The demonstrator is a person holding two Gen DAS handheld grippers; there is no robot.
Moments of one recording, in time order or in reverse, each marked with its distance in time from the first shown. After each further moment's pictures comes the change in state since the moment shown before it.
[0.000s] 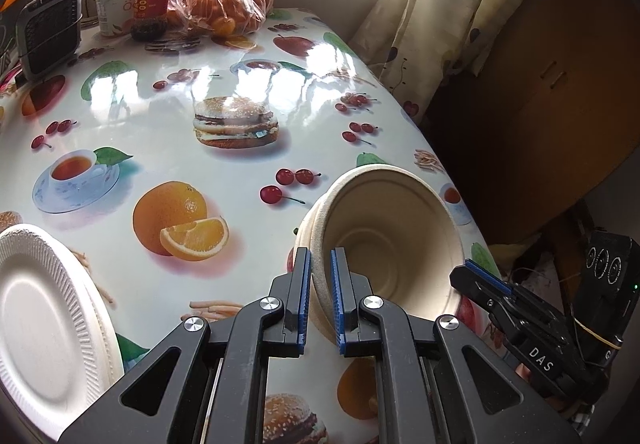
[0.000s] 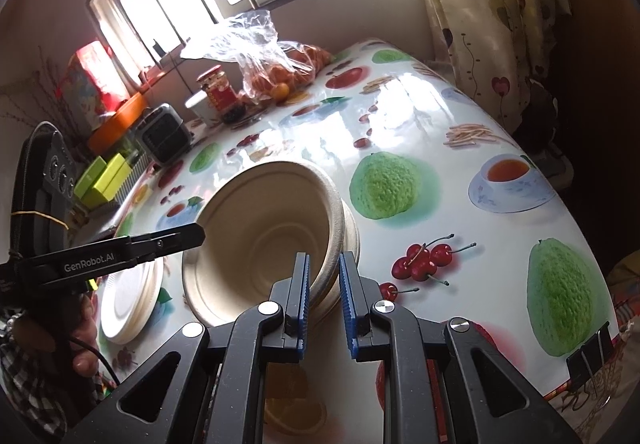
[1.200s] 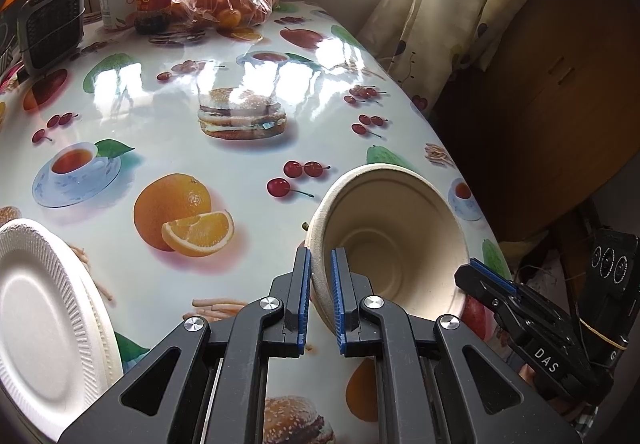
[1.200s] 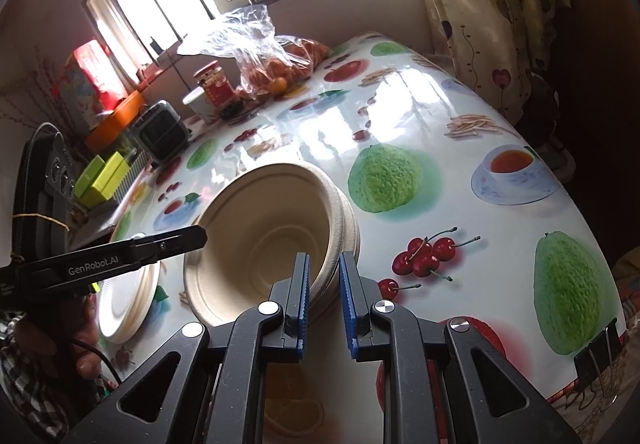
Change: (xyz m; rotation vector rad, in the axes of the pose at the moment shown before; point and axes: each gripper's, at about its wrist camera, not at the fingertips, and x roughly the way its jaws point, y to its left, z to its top) left arm 0.006 0.002 -0.001 -0.011 0.018 0.021; right arm 0.008 -0.001 -0.001 0.003 0.013 0.000
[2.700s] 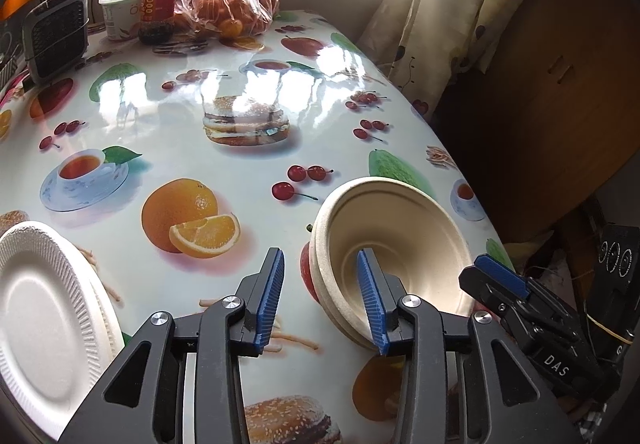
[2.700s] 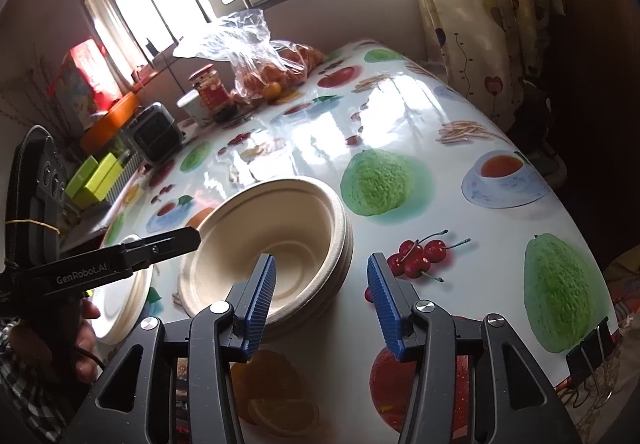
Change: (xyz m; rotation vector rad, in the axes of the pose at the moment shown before) left arm -0.004 -0.003 -0.005 0.027 -0.039 0.026; right arm -0.005 -0.003 -0.003 -0.010 -0.029 -0.029
